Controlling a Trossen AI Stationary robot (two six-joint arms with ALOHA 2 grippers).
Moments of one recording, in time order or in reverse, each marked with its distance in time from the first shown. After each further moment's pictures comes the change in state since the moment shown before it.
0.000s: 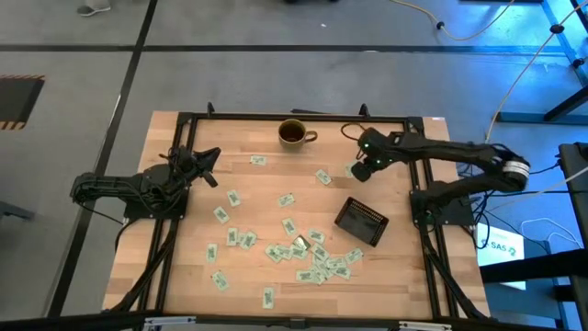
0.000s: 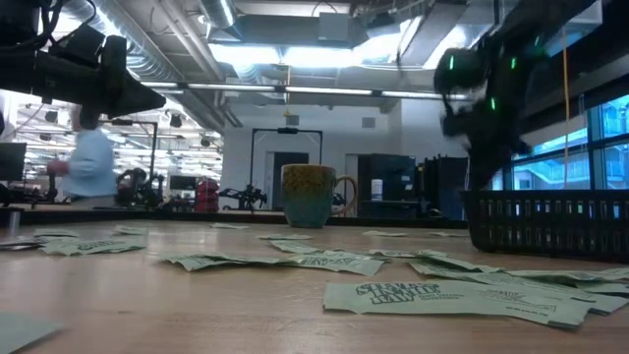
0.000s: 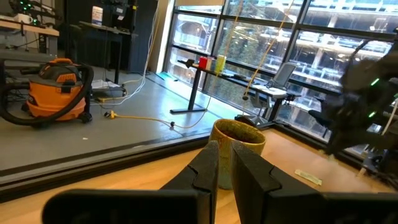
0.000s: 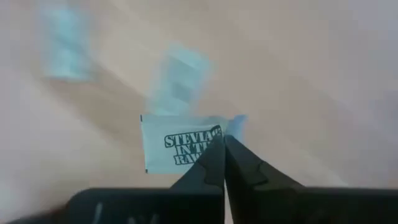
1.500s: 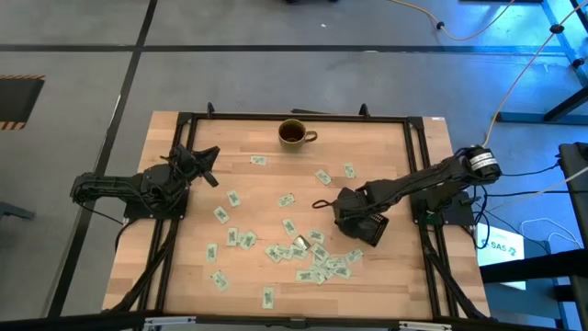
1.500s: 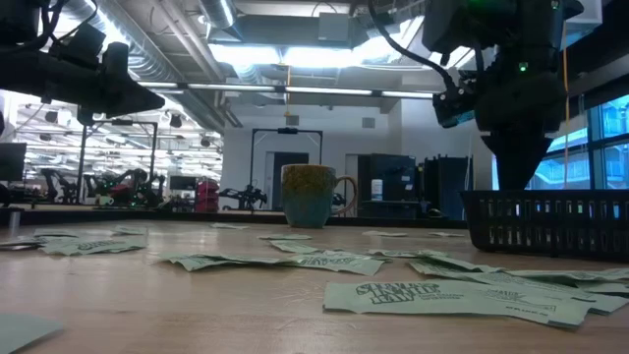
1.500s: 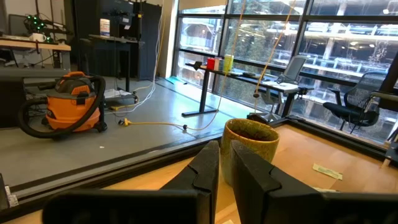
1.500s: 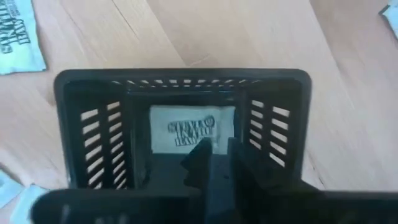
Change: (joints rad) left arm 0.000 0.000 0.000 -0.001 -0.030 0.090; right arm 0.668 0.323 0.183 -0.136 0.057 0.324
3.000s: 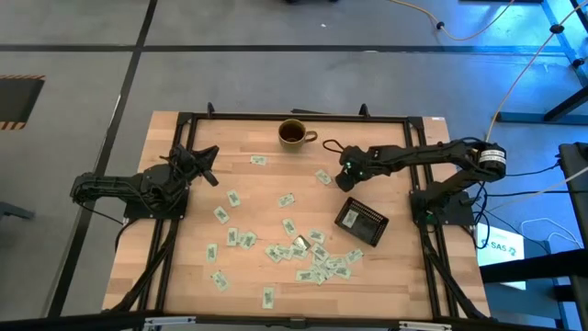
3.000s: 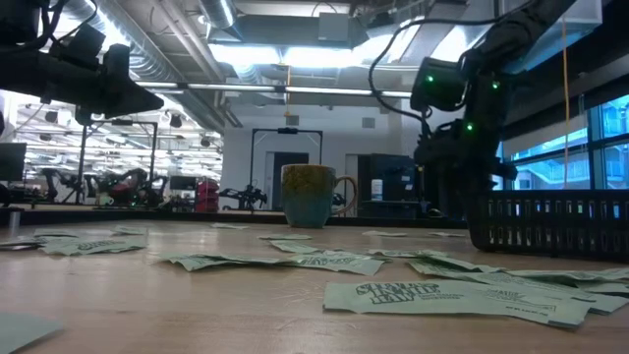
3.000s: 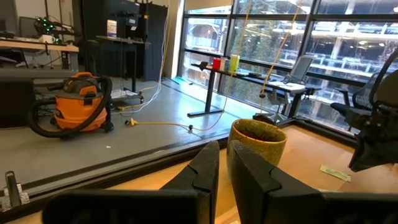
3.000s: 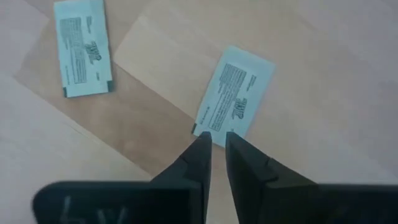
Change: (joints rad) left arm 0.000 0.000 0.000 -0.004 -0.025 0.006; right arm -0.510 -0.082 -0.213 0.350 0.049 -0.107
